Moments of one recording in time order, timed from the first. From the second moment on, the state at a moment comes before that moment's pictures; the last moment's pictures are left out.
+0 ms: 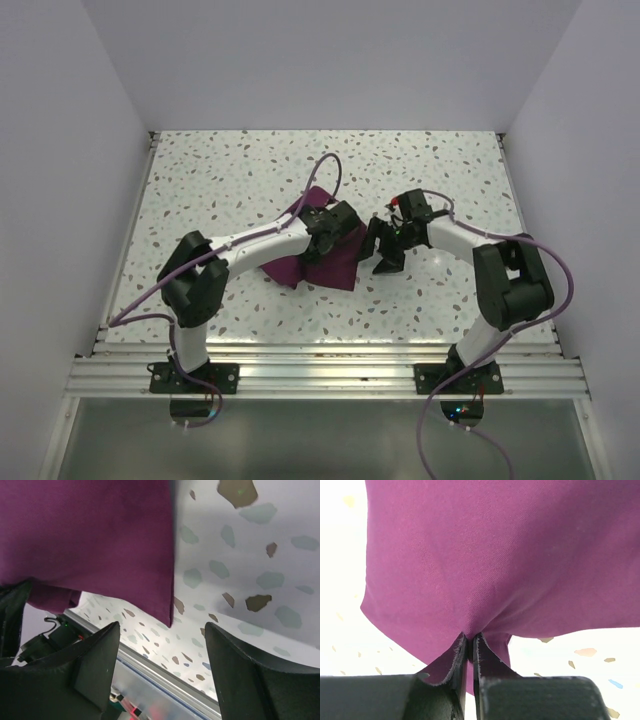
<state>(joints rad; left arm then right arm) -0.89 1.88 1.47 -0.93 -0.49 -0.31 0.31 1.68 0.95 -0.46 -0.52 0.64</state>
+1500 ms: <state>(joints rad) -0.87 1.81 1.46 -0.92 -0.34 -0.24 0.58 1.93 0.89 0.49 -0.57 1.24</state>
